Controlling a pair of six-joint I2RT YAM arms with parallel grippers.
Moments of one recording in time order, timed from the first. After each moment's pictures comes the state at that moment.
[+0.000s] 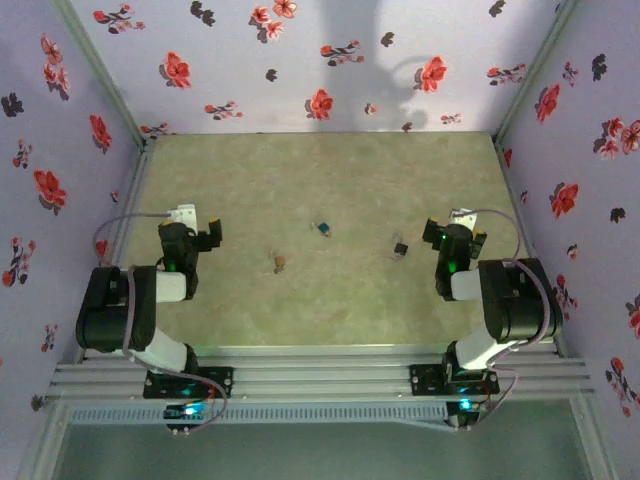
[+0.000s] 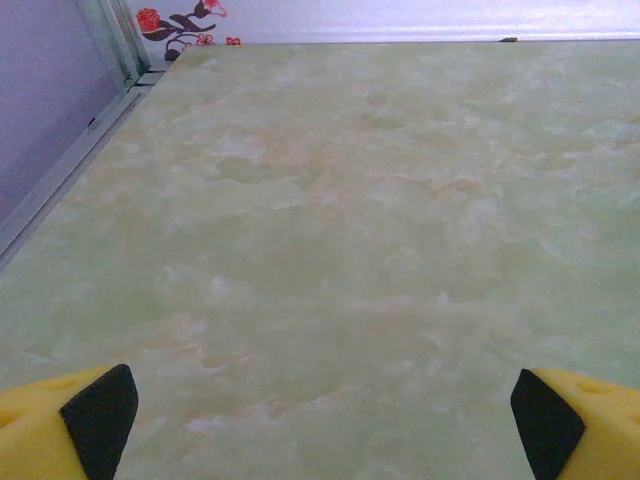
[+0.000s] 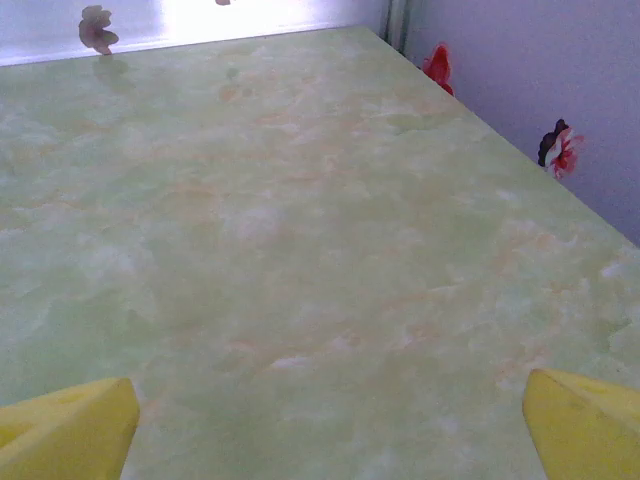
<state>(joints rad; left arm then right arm) -0.02 1.53 0.38 0.79 -0.12 0.01 0.06 1.57 0.35 0.82 0.36 0.12</state>
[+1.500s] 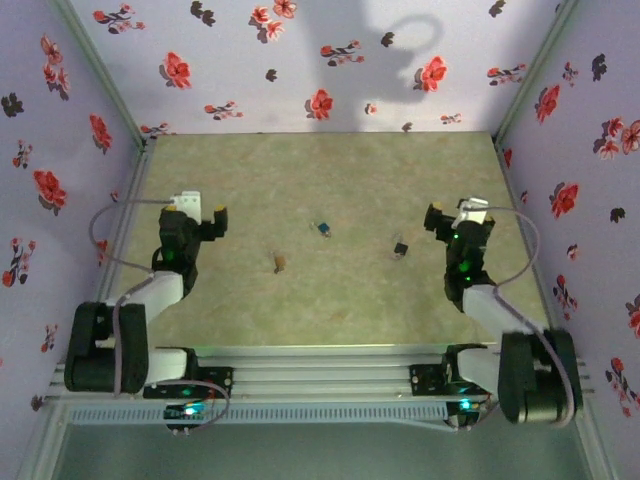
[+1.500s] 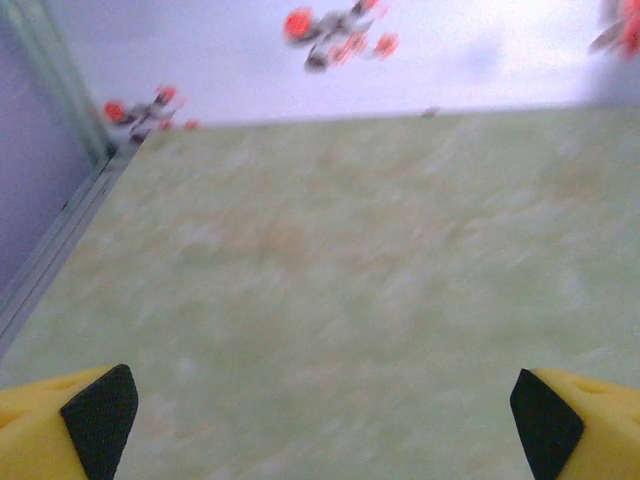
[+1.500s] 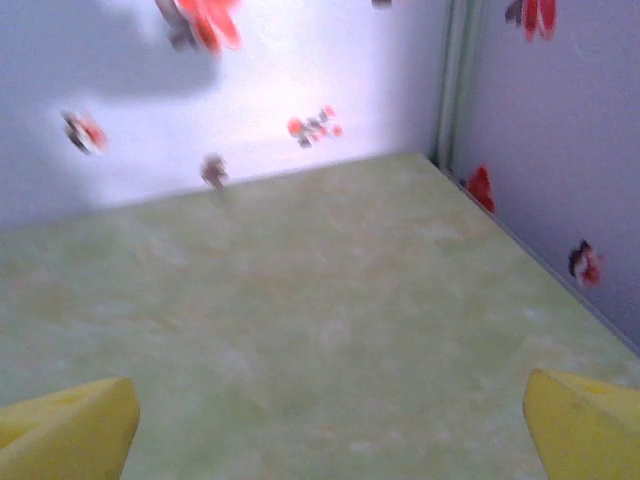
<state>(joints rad) -0.12 1.27 0.50 0.50 -0.10 0.00 0.08 1.07 0.40 0.49 0.24 0.16</state>
